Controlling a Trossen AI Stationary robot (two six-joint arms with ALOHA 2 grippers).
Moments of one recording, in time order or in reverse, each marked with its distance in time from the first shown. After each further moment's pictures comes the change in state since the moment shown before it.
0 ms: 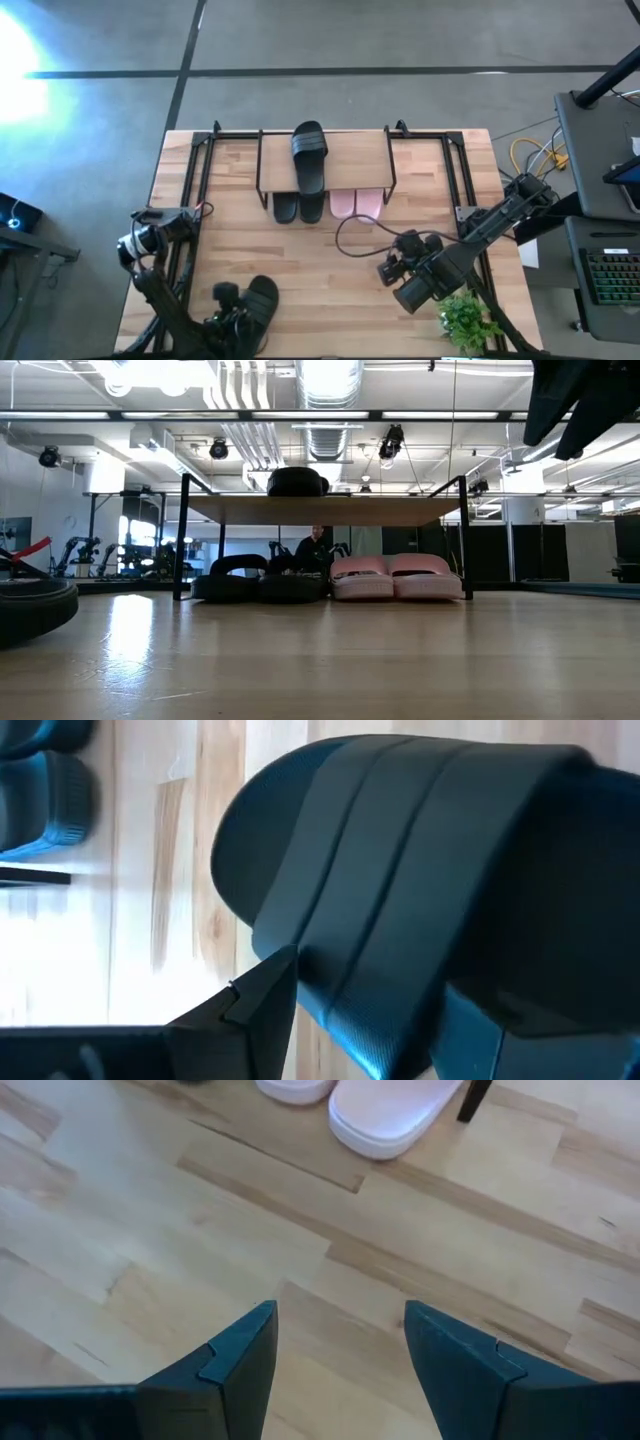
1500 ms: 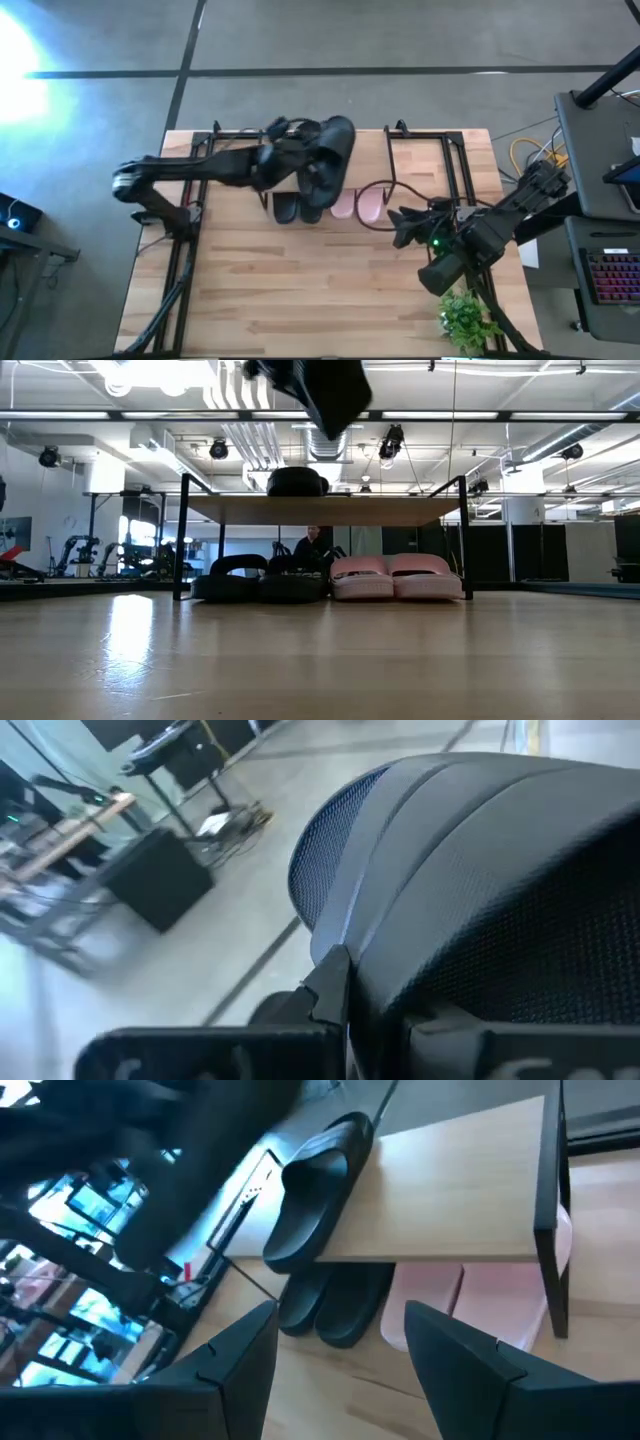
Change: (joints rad) left arm 1.131 -0.470 0.088 0.810 -0.255 1.162; right arm -0.002 -0.209 0.101 -0.056 0.573 0.161
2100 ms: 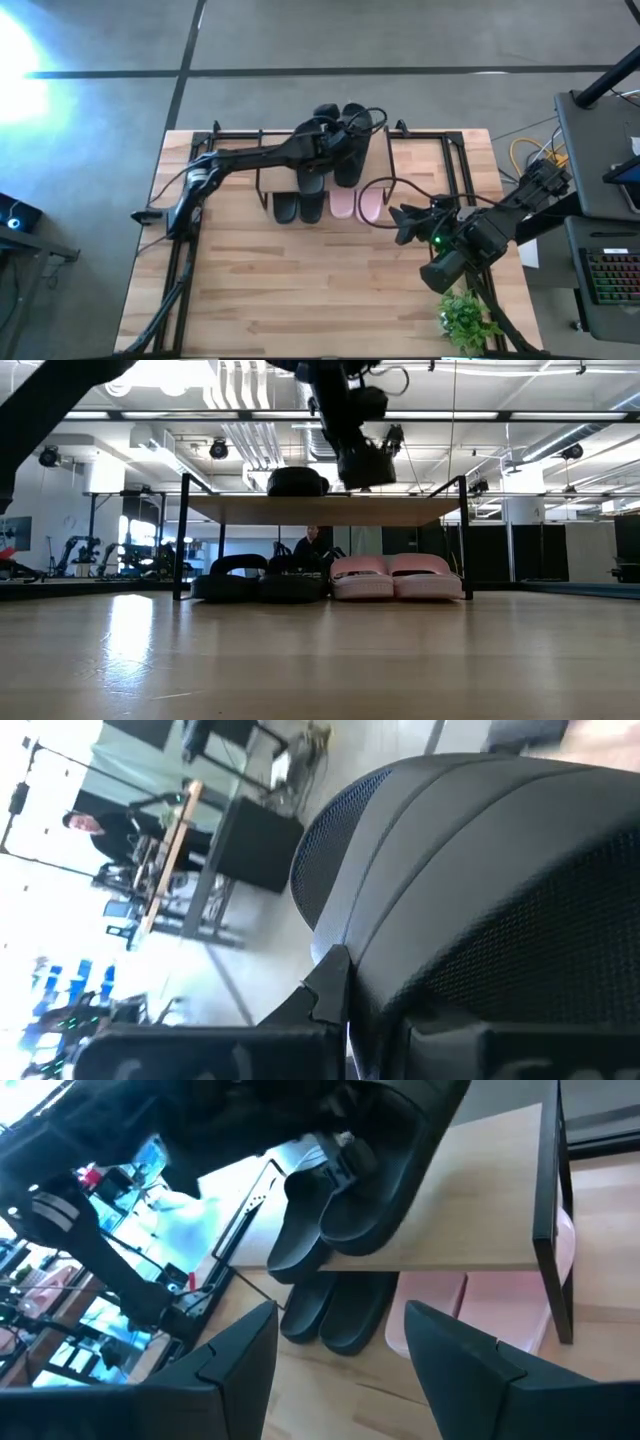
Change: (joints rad) left arm 0.141 0.560 0.546 -0.190 -0.158 0.375; right arm -0.004 -0.023 -0.001 -0.002 0.016 0.005
